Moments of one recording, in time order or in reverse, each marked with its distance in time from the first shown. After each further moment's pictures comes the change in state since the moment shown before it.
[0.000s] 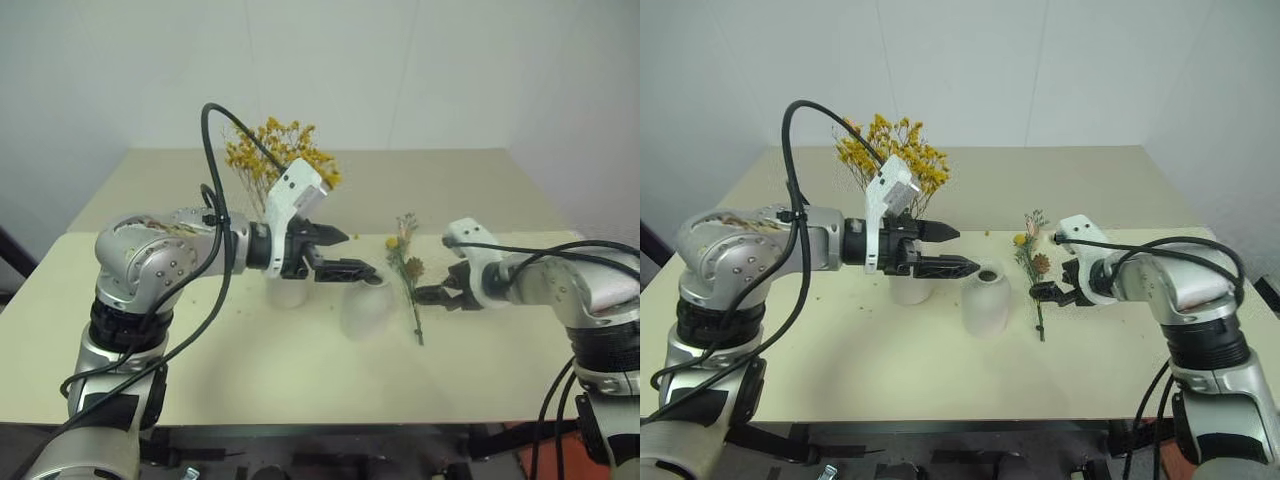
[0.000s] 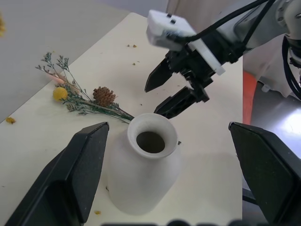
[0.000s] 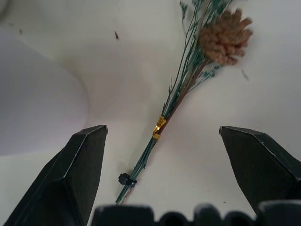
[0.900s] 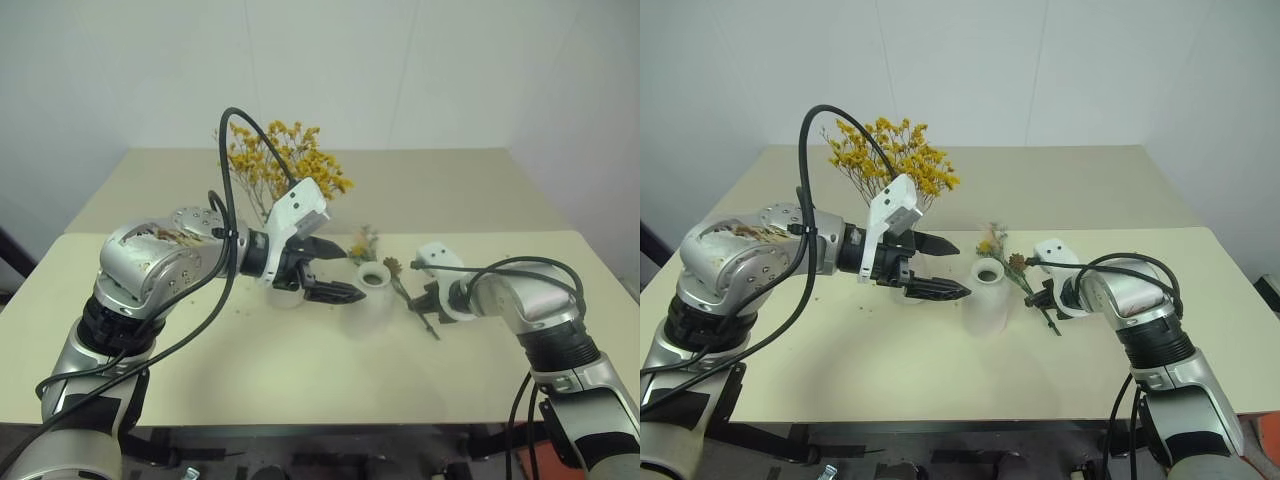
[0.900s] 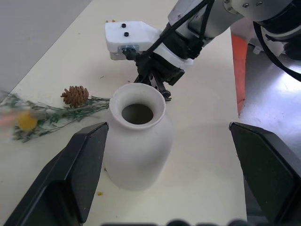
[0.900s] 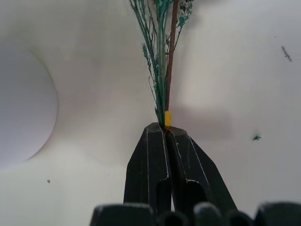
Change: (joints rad) left arm 0.013 0.103 -0.127 -0.017 0.140 -0.133 -0.232; right arm 0.003 0.123 0.099 0.129 -0.155 -0.078 -0.028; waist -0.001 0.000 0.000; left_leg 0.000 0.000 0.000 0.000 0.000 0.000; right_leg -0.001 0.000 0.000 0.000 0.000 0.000
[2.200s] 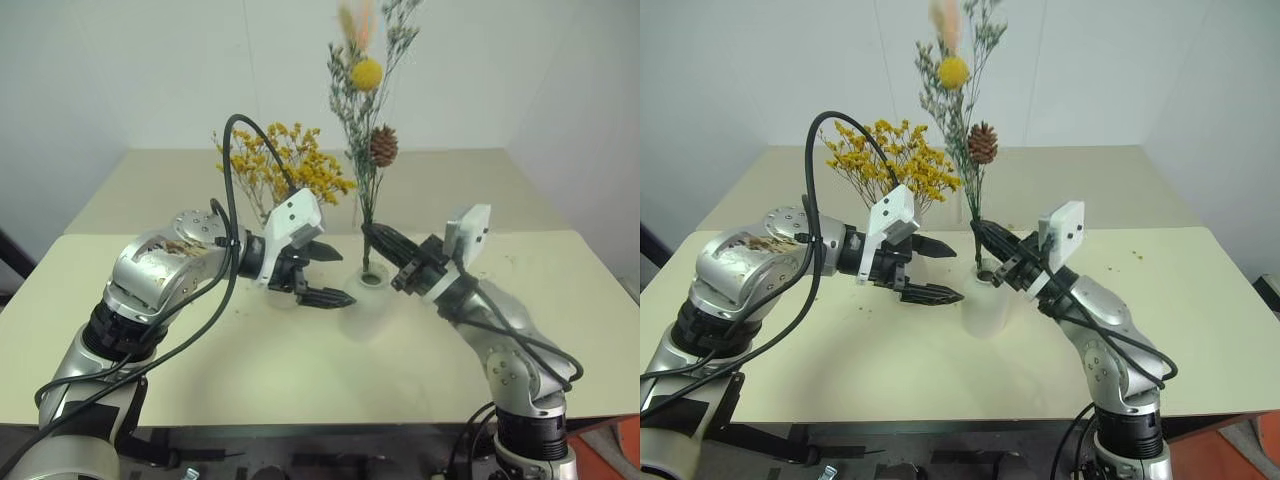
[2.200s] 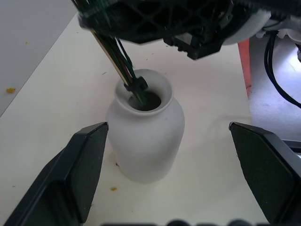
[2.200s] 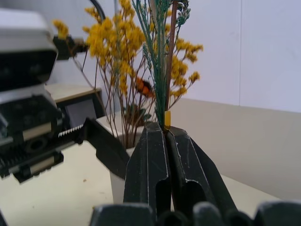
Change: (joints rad) left arm 0.045 0.009 -0.039 0.044 0.184 -0.160 -0.162; right arm 0.414 0.365 -0.290 -0.466 0.157 -0.908 0.080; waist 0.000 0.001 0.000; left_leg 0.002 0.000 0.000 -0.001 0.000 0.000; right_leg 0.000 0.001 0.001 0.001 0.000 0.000
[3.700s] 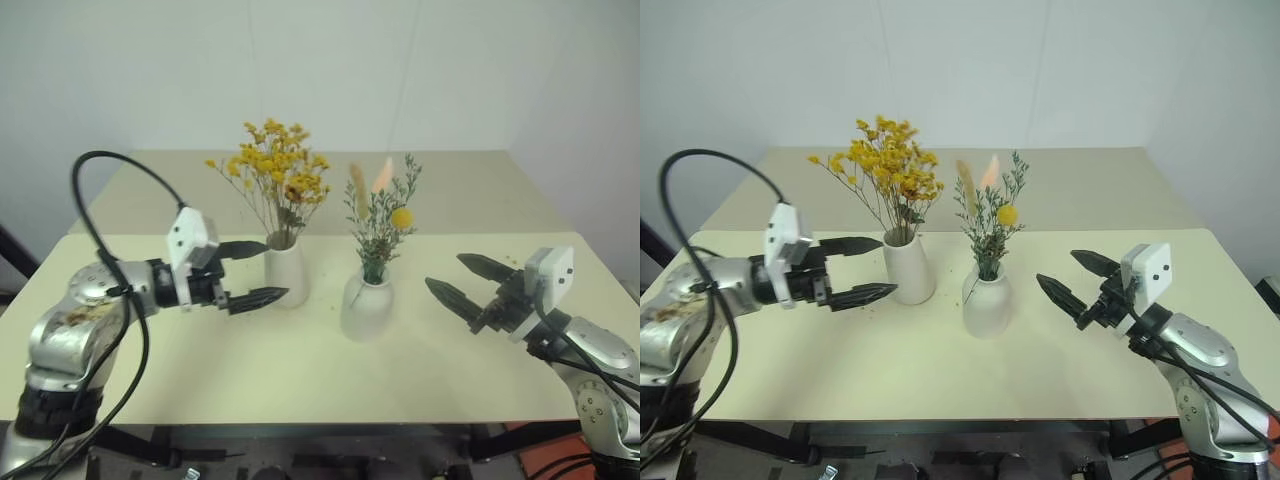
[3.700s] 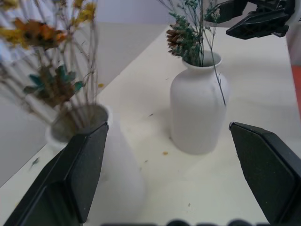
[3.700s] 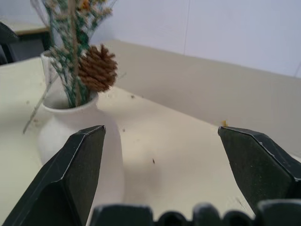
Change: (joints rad) left arm 0.563 0.084 0.483 -0.090 -0.029 -0.391 -0.032; right arm 0.264 -0.359 -0.243 0.092 0.053 -0.101 0.197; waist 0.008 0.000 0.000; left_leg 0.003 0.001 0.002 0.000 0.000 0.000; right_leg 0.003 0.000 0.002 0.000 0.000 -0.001
